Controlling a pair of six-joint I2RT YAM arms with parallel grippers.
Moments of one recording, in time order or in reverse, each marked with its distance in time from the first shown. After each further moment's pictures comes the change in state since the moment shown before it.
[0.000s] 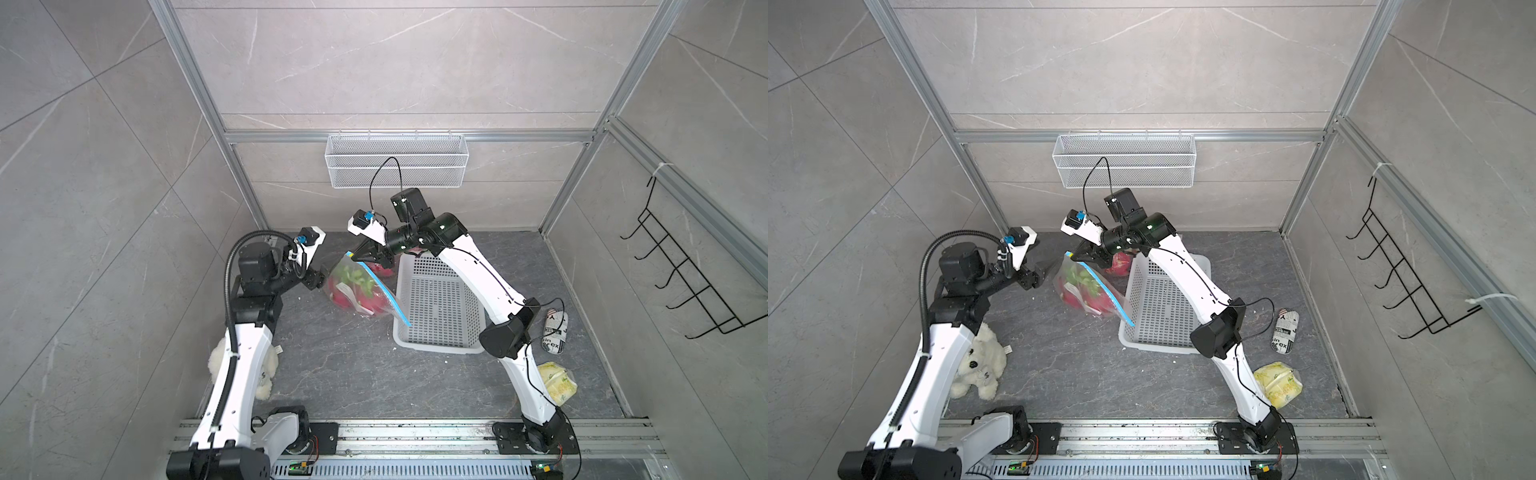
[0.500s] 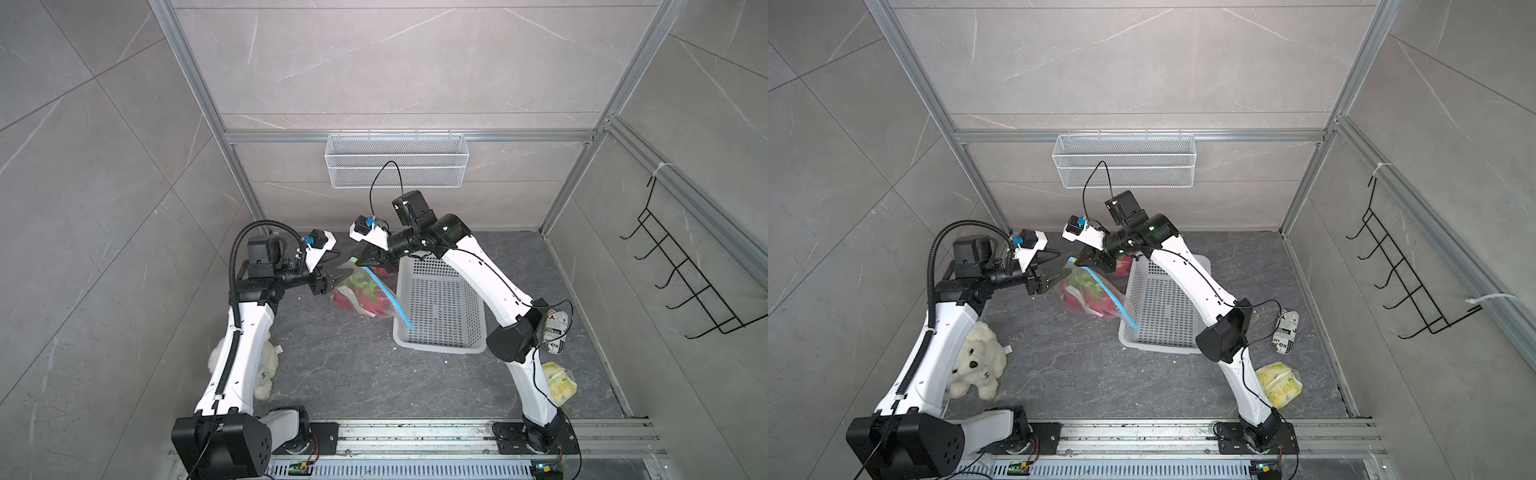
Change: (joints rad) left arm 0.005 0.096 0.076 -0.246 0.327 0.134; right arm 0.005 -0.066 -0.101 -0.011 0.037 -0.056
